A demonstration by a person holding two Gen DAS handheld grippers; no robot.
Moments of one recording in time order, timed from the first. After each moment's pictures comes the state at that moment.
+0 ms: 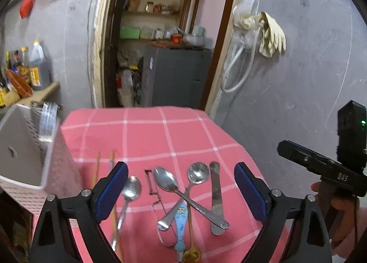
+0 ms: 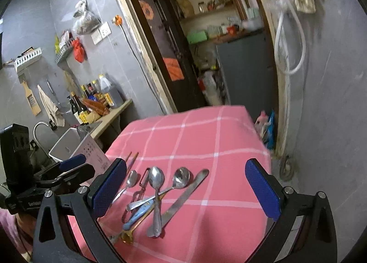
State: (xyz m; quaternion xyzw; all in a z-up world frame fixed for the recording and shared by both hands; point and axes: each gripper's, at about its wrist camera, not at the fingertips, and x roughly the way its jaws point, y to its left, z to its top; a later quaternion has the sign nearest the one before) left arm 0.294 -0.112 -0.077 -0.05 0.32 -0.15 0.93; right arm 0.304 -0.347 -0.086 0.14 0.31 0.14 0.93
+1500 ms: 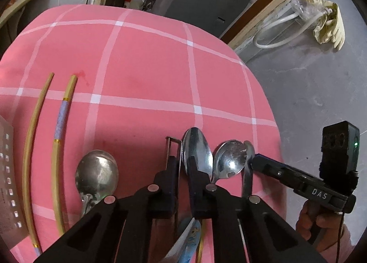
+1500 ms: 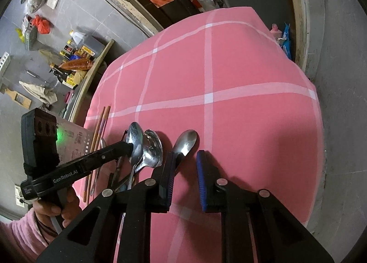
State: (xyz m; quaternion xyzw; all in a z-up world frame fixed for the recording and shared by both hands) left arm 0.418 -0.114 -0.197 -0.18 0.54 -0.14 0.81; right arm 0.409 -0.307 -0.228 0.20 0.54 0.19 0.79
